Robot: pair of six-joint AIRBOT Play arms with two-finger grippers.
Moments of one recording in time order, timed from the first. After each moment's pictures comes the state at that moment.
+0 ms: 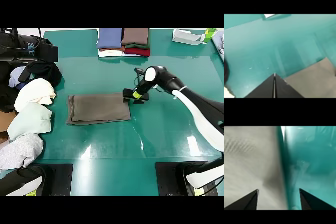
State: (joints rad) left arm -0.35 -1.07 1.56 1.55 -1.10 -1.56; right arm 0.43 -1.67 1.43 -1.26 1.15 1.98
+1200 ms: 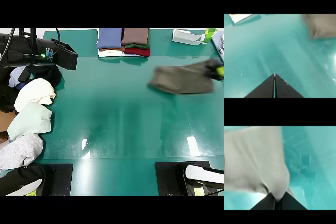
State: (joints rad) left arm -0.51 -1.07 1.56 1.49 -1.06 -1.57; right arm -0.42 -1.34 1.47 -1.46 1.19 1.82
